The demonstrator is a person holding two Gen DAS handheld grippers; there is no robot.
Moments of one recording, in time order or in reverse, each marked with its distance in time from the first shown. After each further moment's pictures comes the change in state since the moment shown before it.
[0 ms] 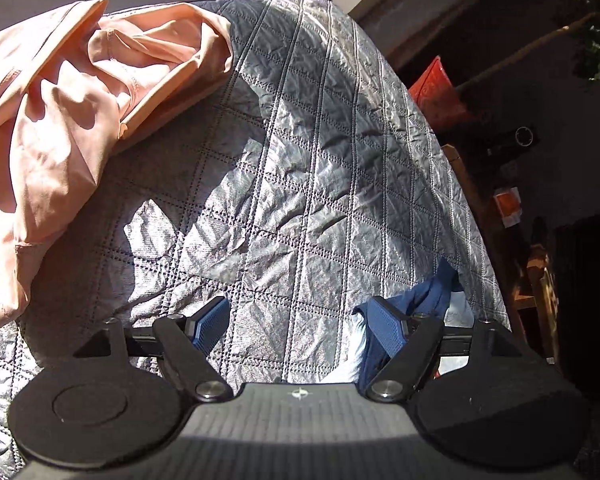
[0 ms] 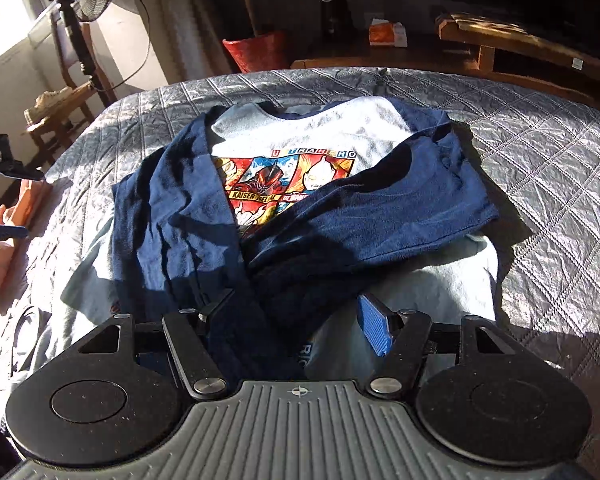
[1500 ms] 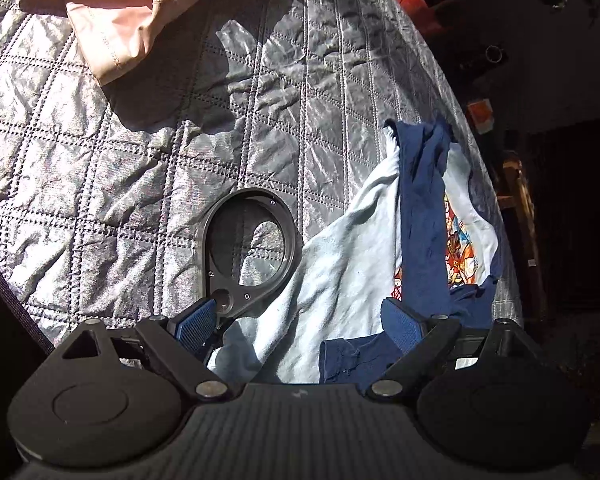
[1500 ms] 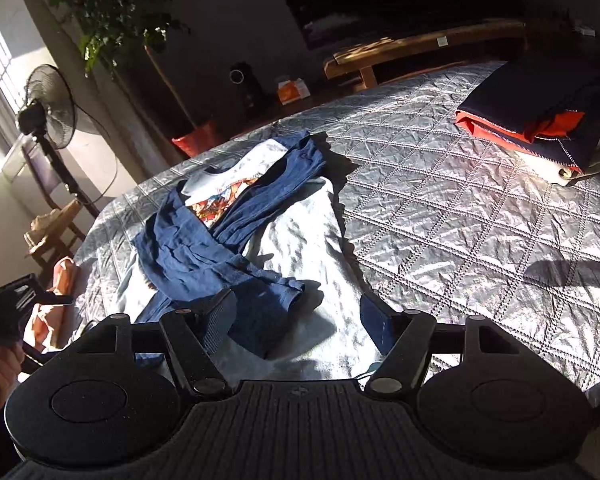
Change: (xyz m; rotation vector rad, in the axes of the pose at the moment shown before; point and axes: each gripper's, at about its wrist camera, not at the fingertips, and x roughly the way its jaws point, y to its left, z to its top) left arm -0.053 0.077 -0.118 0.030 0.173 -0.127; right arm -0.180 -0.053 -0.151 0.321 -0.260 0.010
